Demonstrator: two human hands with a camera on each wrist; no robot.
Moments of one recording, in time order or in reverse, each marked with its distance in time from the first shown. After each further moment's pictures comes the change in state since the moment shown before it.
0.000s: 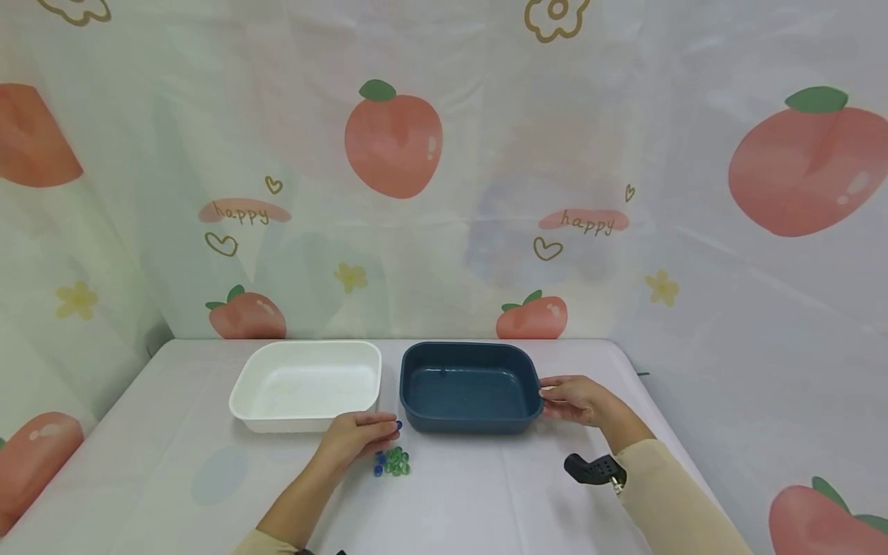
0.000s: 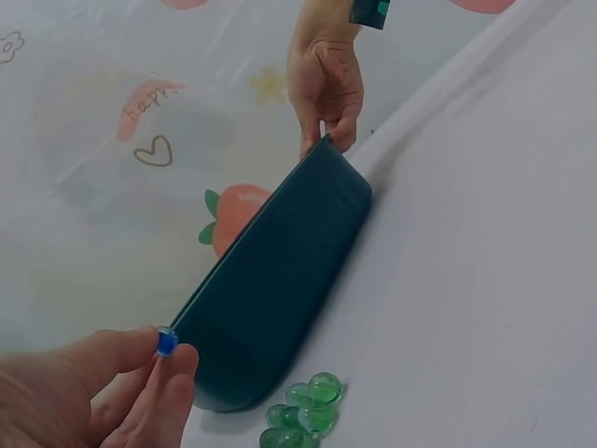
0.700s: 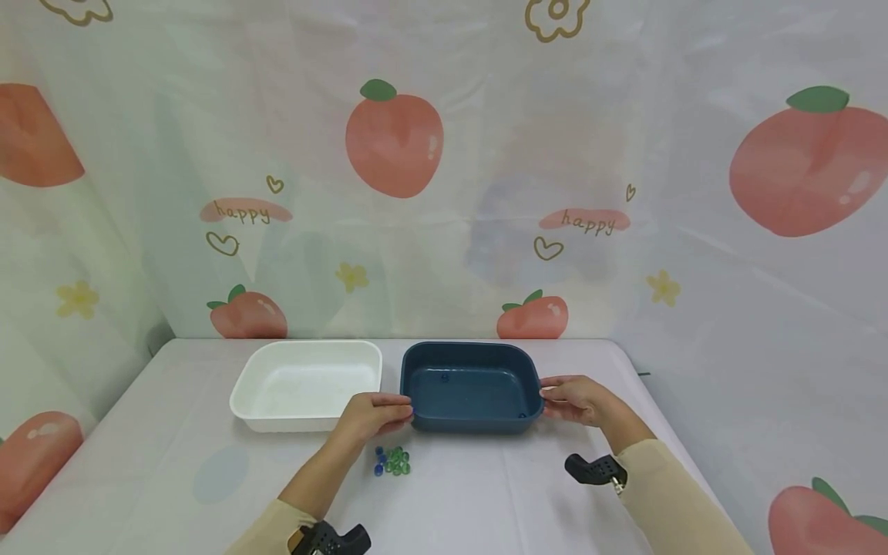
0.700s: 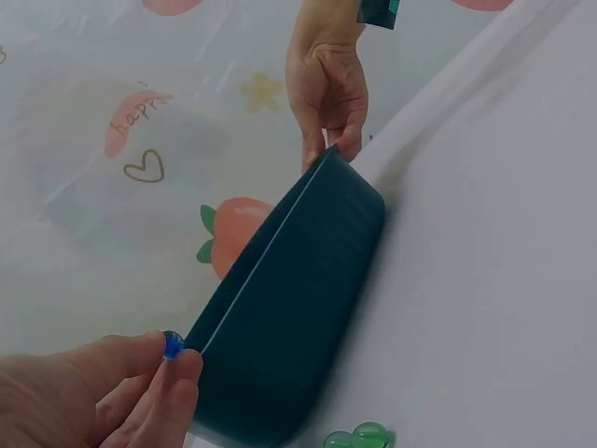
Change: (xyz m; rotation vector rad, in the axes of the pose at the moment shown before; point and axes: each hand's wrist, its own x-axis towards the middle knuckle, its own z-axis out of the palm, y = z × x) left_hand 0.013 0.022 0.021 0.095 0.012 0.030; right_hand -0.002 0.000 0.001 0.012 -0.011 -0.003
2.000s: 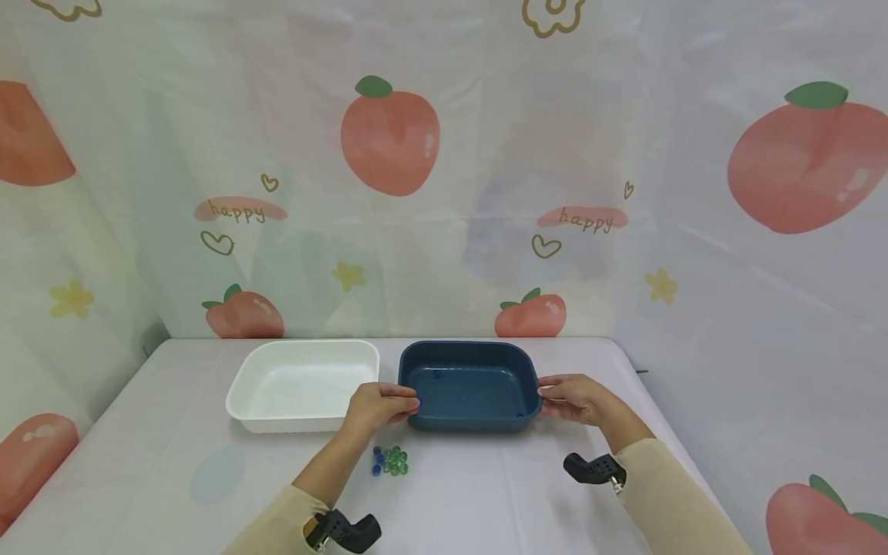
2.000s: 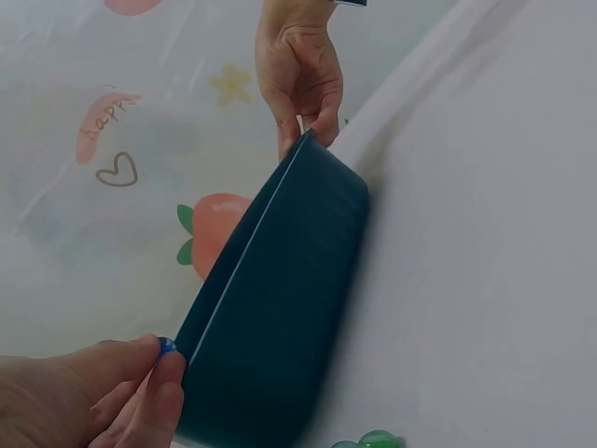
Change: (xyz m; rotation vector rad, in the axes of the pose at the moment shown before) left_hand 0.015 0.006 0.013 0.074 0.078 0.046; right_hand 0.002 0.001 -0.001 -0.005 0.004 0.005
